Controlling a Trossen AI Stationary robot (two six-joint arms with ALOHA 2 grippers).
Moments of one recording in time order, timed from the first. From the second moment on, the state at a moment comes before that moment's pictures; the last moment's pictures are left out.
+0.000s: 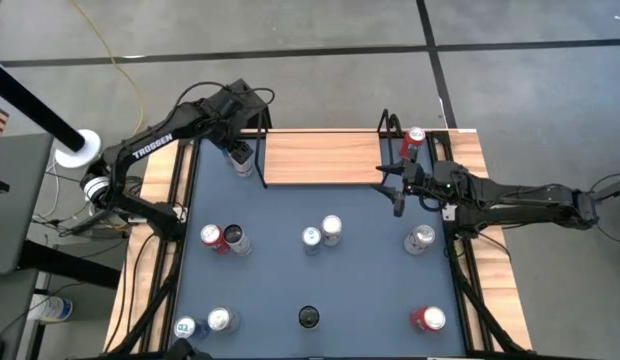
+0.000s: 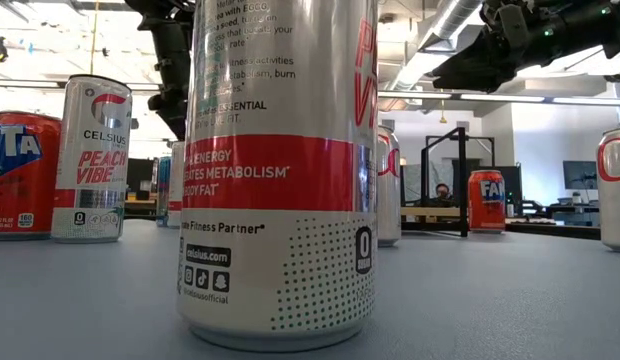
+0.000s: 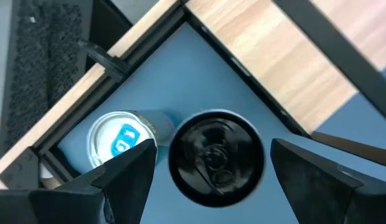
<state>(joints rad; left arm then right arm) 0.80 1.42 1.26 -0.95 -0.10 -0.01 -0.20 0.68 0.46 0.04 0.16 -0.05</state>
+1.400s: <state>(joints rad) 0.76 1.52 1.41 -1.10 -0.02 0.10 -0.20 0.68 0.46 0.01 0.16 -0.05</state>
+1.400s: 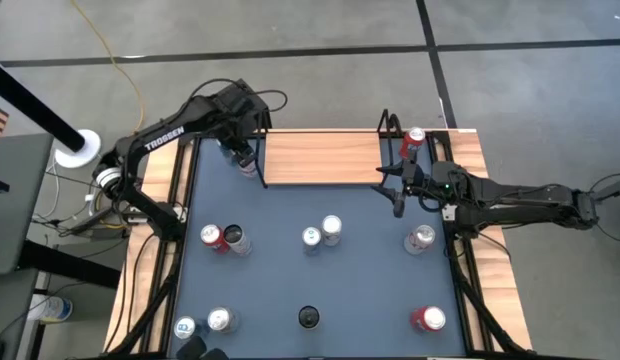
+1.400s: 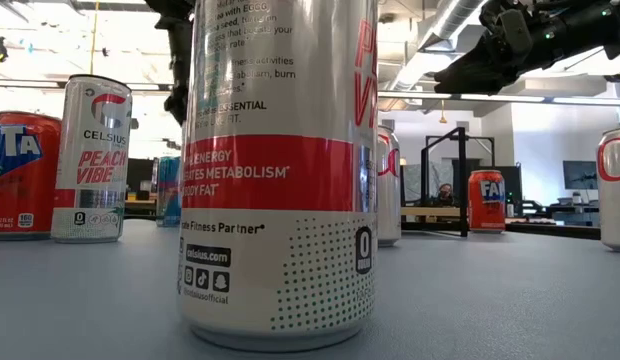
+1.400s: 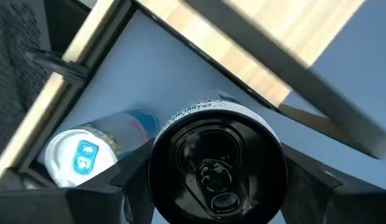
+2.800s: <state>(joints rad) 0.53 1.62 1.83 -1.07 -0.10 0.56 -0.20 0.68 0.46 0.01 0.16 -0.09</state>
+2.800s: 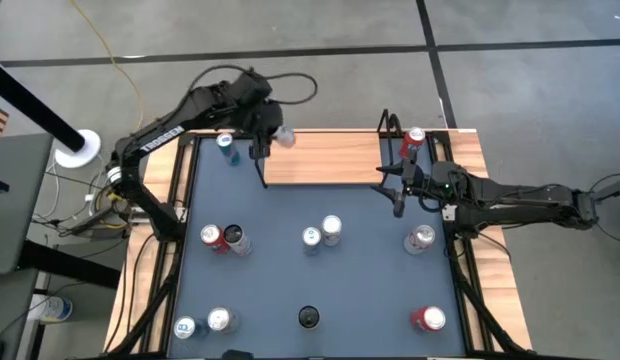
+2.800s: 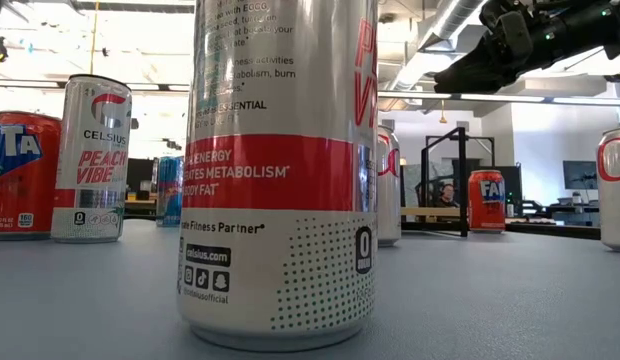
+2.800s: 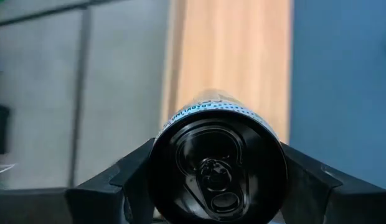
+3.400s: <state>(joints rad) 0.54 1.82 1.83 -1.22 0.04 0.66 -0.20 0.68 0.46 0.01 0.16 -0.08</state>
